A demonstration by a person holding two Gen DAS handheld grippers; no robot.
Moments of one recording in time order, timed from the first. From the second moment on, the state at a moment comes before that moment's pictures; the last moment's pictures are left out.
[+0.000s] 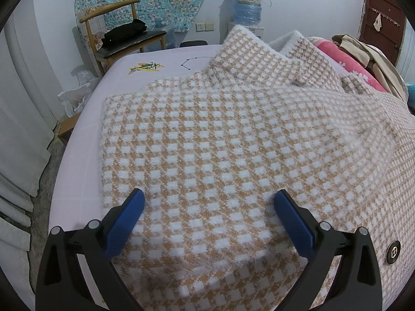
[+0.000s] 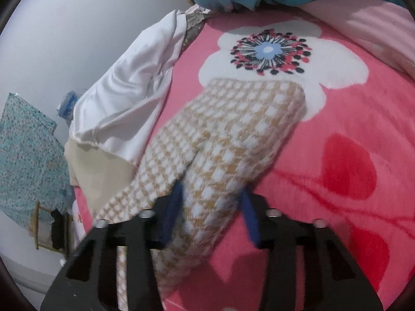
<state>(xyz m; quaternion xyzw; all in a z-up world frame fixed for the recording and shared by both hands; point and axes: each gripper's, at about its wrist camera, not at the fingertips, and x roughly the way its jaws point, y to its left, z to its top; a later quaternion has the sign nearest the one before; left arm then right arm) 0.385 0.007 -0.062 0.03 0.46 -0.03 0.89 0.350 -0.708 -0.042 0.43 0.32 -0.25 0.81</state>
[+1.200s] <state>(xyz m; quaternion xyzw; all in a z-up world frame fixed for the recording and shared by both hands) 0.355 0.016 -0.041 0.05 0.42 -0.05 0.90 0.393 -0.248 0.176 0.14 0.30 0.29 0.90</state>
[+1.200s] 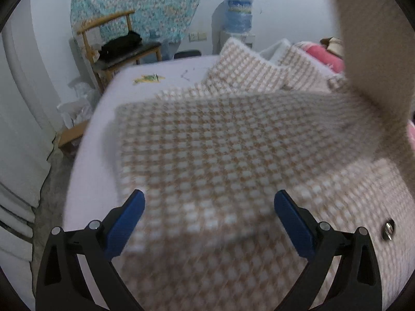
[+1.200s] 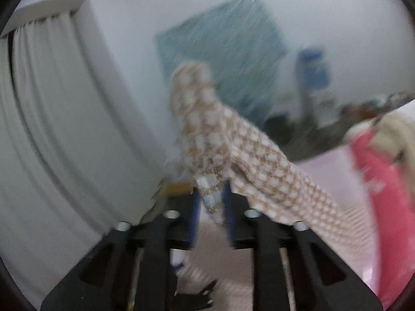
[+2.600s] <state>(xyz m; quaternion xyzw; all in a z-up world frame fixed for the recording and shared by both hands) 0.413 0.080 -0.044 -0.11 0.47 0.00 0.87 0.425 -0.435 -0.008 0.19 0.44 0.08 0.88</state>
